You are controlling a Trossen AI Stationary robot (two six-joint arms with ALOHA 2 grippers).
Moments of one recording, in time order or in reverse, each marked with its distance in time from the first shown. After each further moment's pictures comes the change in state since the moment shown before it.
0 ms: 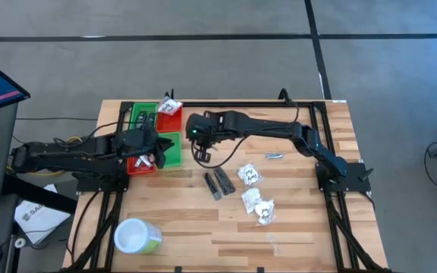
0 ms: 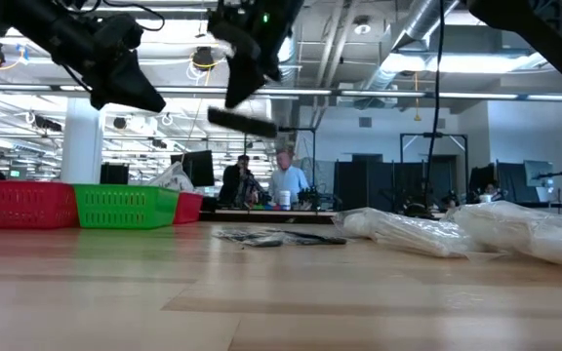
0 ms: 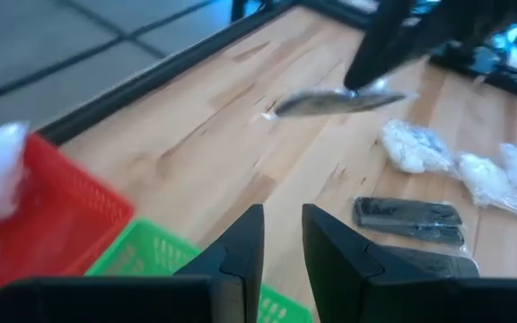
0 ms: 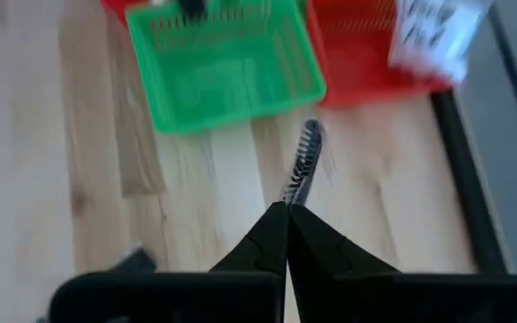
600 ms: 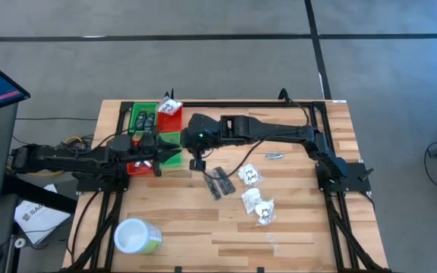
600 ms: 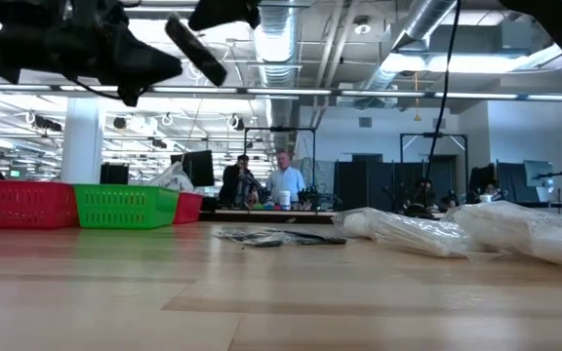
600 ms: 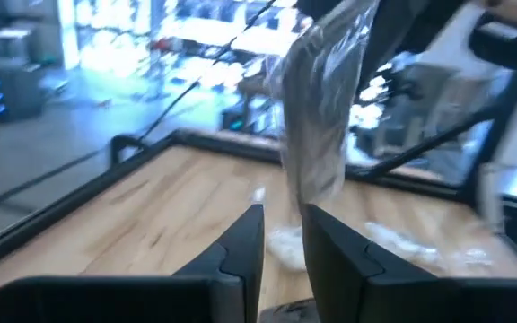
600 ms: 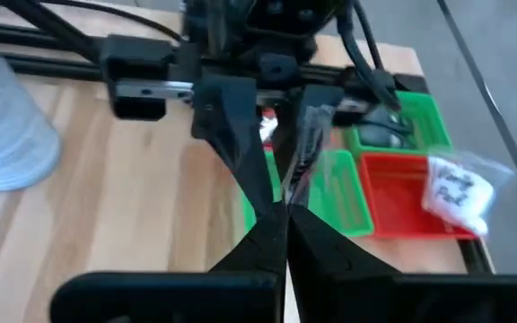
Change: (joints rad) left arm -0.003 -0.025 -0.299 0.778 0.283 0.184; right arm 0.091 -0.092 0.017 0.202 -0.089 -0.090
